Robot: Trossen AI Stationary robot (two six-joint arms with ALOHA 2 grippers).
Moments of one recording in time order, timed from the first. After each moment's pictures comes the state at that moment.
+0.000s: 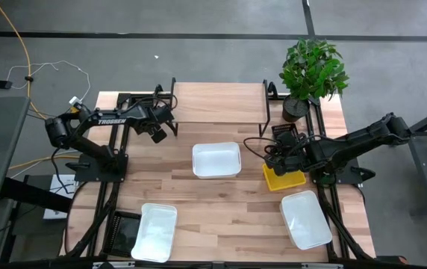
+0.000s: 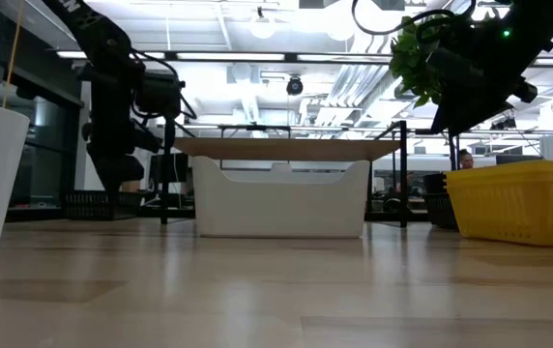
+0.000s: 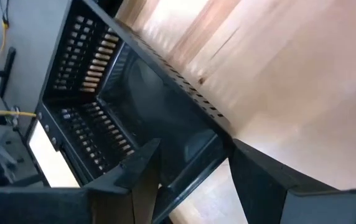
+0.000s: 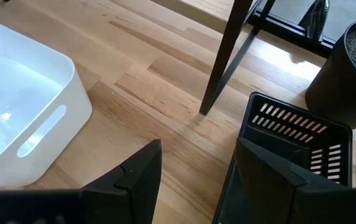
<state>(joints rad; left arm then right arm) 0.70 1.44 0.72 -0.75 -0.59 -0.11 0.26 1.13 0.76 -0.90 0.77 1.12</state>
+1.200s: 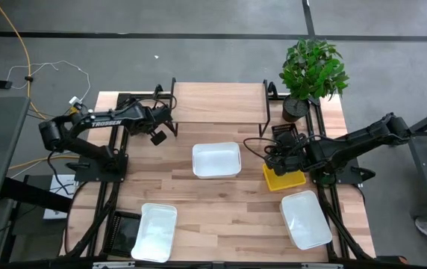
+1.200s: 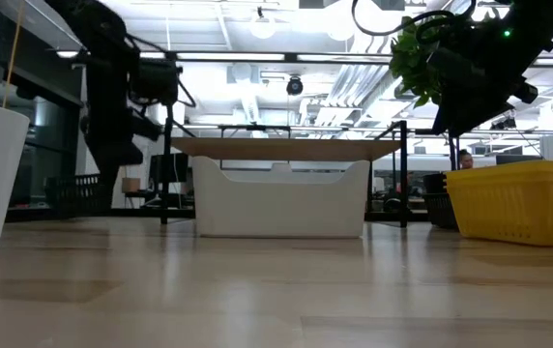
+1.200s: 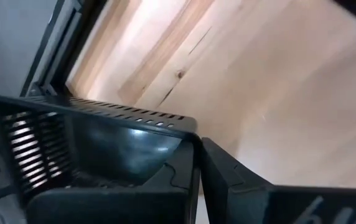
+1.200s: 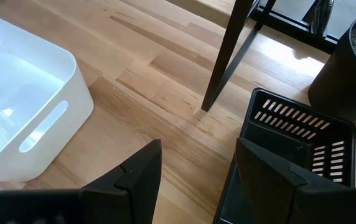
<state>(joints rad) 0.65 1.35 0.75 -0.84 -0.51 -0.14 0.26 1.13 0.76 -0.90 0.75 1.12</state>
